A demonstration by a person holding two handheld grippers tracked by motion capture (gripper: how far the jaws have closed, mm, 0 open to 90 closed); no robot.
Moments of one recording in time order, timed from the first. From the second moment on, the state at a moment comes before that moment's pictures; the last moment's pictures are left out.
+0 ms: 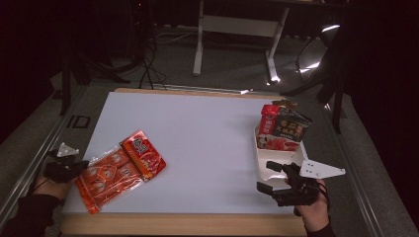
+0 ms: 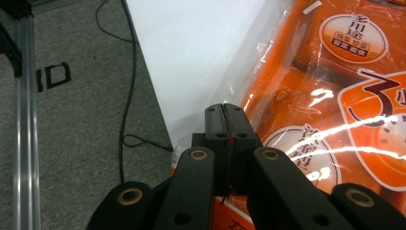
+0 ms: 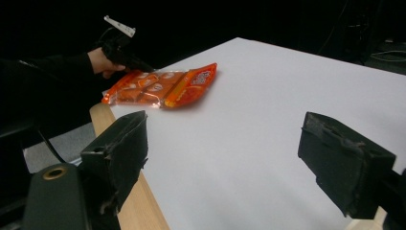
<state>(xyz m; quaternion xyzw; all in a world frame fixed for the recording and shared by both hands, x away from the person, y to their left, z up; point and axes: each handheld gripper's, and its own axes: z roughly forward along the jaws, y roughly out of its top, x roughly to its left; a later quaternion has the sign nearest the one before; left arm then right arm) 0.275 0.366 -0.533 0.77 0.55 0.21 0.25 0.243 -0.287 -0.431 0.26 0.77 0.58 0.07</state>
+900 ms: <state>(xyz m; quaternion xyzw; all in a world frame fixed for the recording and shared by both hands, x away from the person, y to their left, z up) 0.257 0.287 -0.528 0.84 0.45 0.11 0.29 0.243 -0.283 -0.433 0.26 0.77 0.58 0.07</state>
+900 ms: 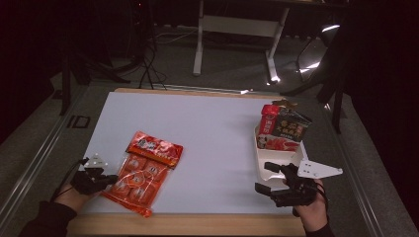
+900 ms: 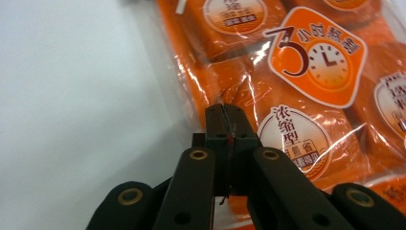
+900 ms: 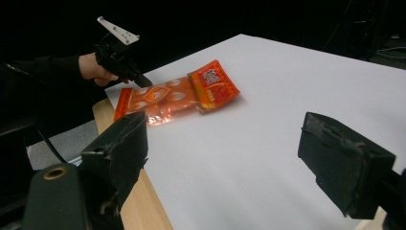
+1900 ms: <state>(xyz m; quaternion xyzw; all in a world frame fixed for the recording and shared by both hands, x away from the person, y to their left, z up) 0.270 0.213 -0.526 0.86 0.39 0.09 0.31 0.242 -0.286 -0.433 0.26 0.77 0.58 0.06</state>
